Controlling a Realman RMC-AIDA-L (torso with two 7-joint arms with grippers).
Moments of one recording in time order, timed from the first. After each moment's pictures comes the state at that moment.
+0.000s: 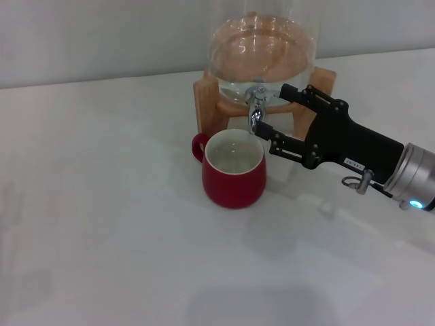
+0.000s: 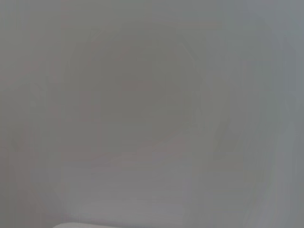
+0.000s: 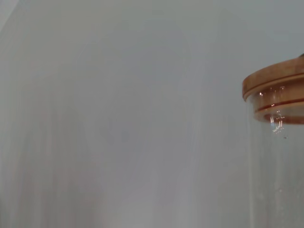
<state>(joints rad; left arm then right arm) -0.29 -2.08 -1.72 -0.15 -0.05 -1.13 2.82 0.44 2.01 -1.51 -0.27 -0.63 -1.44 0.60</state>
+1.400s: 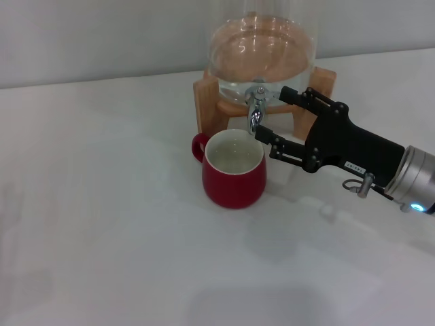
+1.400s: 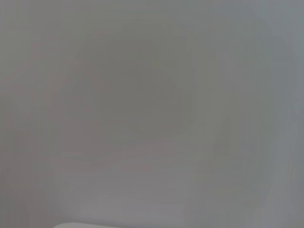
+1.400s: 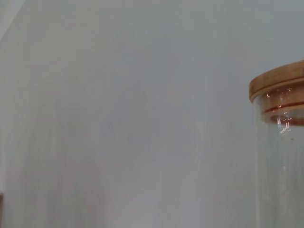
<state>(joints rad) -0.29 -2.08 -1.72 -0.15 -0.06 -1.13 2.82 0.43 2.01 -1.51 -0.28 -0.64 -1.45 0.59</state>
